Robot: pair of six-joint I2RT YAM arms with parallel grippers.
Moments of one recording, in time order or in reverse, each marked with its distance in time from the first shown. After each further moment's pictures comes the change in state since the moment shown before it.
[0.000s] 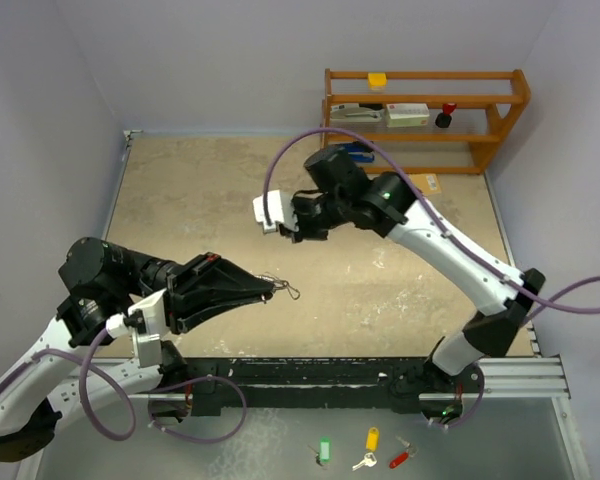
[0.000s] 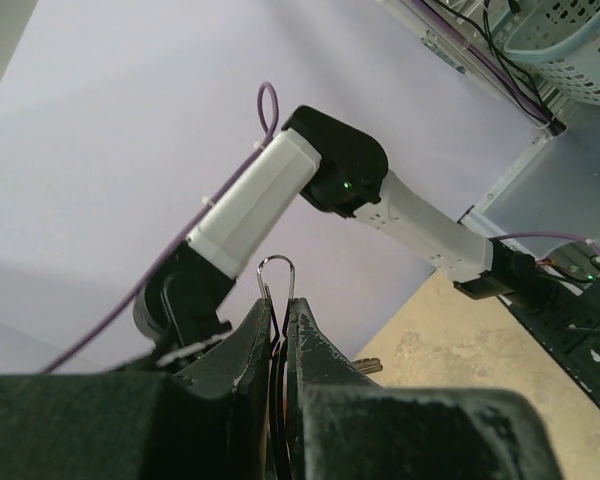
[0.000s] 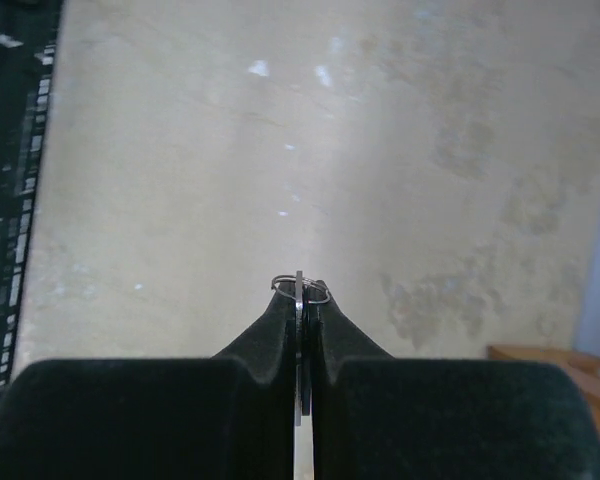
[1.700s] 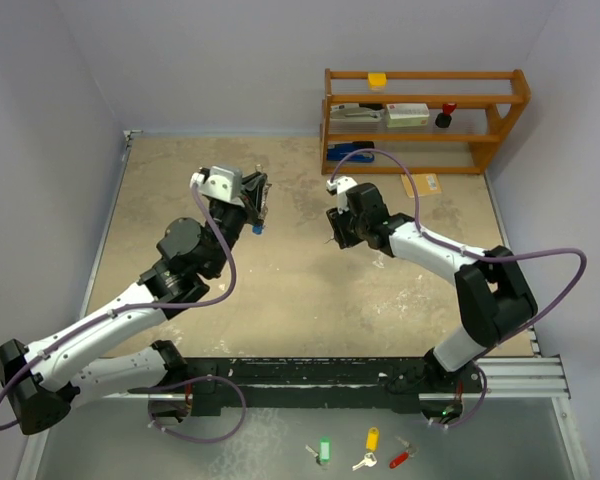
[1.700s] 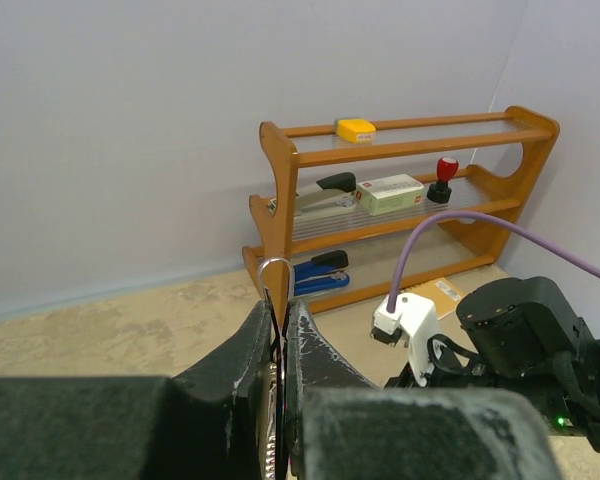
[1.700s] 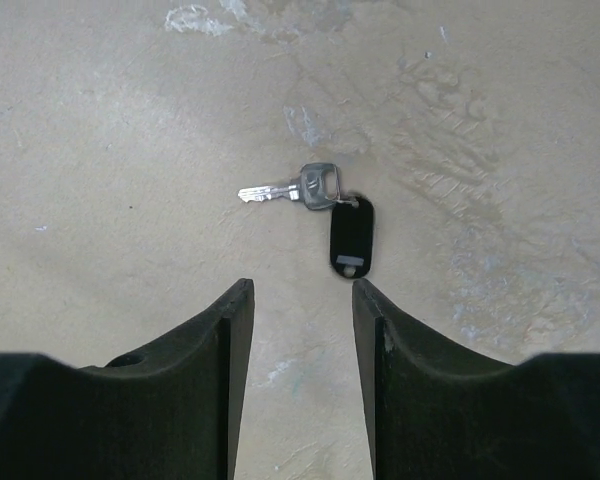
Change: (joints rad) left arm 0.000 0.237 -0.233 0.362 -1.481 -0.619; right arm -0.381 -0.031 -0.837 0.861 0.440 0.849
